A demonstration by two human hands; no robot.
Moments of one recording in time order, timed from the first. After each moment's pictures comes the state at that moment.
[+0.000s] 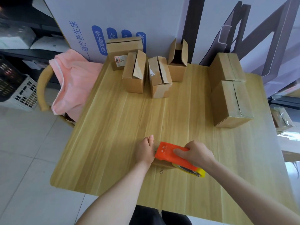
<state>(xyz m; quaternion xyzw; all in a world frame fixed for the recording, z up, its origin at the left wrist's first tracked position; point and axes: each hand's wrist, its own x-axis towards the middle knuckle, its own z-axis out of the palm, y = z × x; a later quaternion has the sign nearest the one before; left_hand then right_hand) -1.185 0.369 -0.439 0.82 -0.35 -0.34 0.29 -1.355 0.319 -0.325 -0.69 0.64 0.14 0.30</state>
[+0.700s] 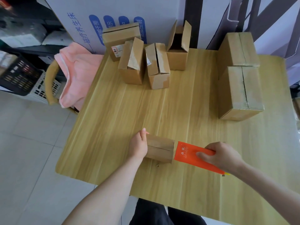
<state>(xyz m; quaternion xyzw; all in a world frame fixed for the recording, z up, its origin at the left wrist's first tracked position) -1.190 0.370 -0.437 0.86 -0.32 -0.31 0.27 -1.466 0.294 -0.350 -0.74 0.58 0.10 0.33</state>
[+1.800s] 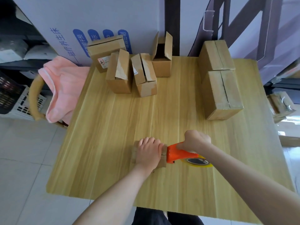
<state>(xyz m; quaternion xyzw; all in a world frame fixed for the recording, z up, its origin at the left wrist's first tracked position) -1.237 0.363 -0.422 0.75 -0.66 -0.05 0.04 -1.392 0.265 -0.337 -0.71 0.62 0.25 0.22</state>
